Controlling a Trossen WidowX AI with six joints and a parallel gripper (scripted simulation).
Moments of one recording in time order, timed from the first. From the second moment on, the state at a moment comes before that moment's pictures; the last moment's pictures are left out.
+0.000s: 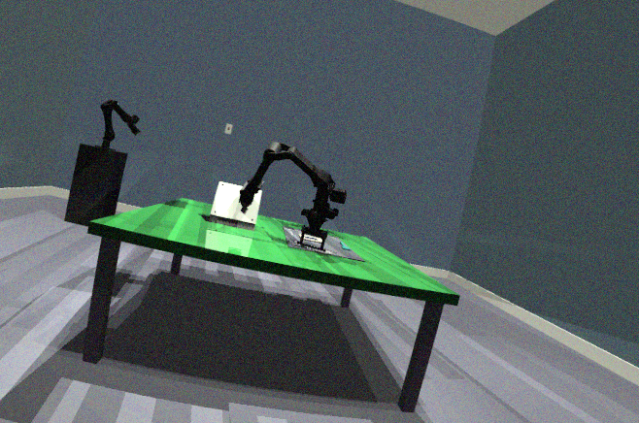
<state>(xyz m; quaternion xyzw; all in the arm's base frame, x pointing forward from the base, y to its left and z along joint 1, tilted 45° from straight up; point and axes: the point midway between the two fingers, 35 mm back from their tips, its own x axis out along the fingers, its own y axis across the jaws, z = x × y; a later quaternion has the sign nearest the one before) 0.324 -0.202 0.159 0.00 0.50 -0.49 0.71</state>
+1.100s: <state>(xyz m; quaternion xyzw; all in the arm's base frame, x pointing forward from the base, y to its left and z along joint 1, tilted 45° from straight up) 0.323 -0.204 0.159 0.16 0.37 -0.60 0.69</state>
